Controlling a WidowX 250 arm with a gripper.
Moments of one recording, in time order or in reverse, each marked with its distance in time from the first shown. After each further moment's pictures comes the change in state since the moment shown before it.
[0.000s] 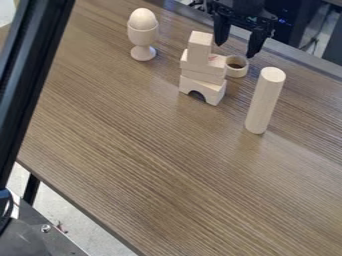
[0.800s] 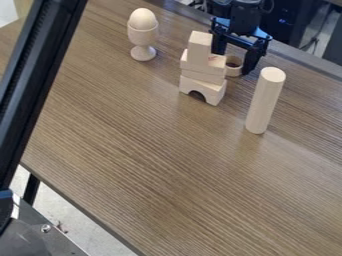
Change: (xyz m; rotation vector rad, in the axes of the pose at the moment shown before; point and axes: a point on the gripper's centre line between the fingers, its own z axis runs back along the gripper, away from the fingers) arm -0.006 0.001 -0.031 -0.001 0.046 -0.006
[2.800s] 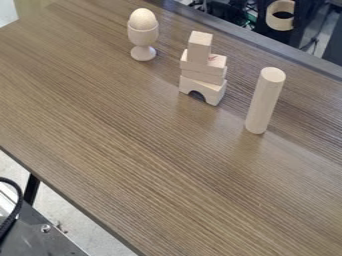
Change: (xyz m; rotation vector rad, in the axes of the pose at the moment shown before) arm -0.039 -0.075 0.123 -0.053 -0.247 -0.091
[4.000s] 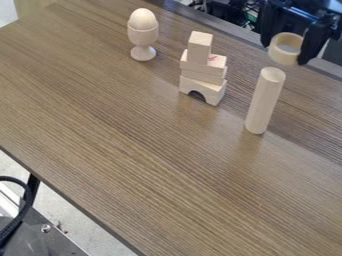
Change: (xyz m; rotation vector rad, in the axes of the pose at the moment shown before) arm -0.044 -0.031 -0.012 0.058 0.175 -0.043
